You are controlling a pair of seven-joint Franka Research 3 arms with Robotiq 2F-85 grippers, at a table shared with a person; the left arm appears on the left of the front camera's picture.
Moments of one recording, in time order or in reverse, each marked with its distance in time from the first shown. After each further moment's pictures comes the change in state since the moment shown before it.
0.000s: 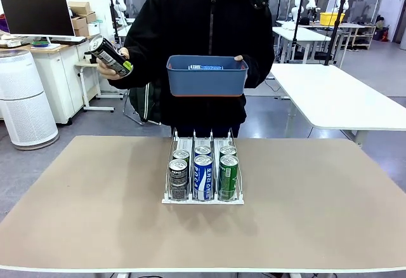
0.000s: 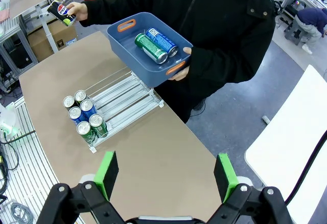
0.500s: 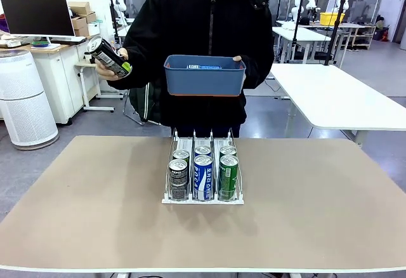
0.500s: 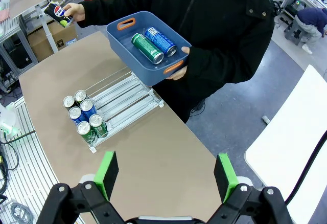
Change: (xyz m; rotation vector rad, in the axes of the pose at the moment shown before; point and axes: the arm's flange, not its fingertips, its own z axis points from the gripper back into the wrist) left arm 0.002 0.006 -0.005 0.007 0.009 0.033; right arm 0.000 0.000 0.000 0.000 0.000 0.000
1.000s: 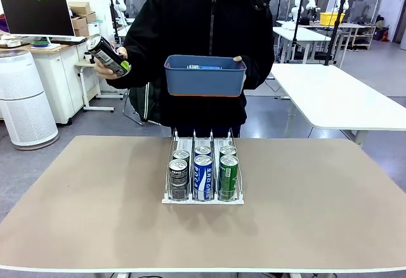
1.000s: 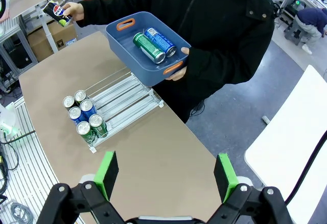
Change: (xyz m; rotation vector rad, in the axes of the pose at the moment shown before) left arm 0.018 0.026 -0.040 0.073 0.034 0.079; right arm 0.000 0.000 0.000 -0.001 0.000 0.000
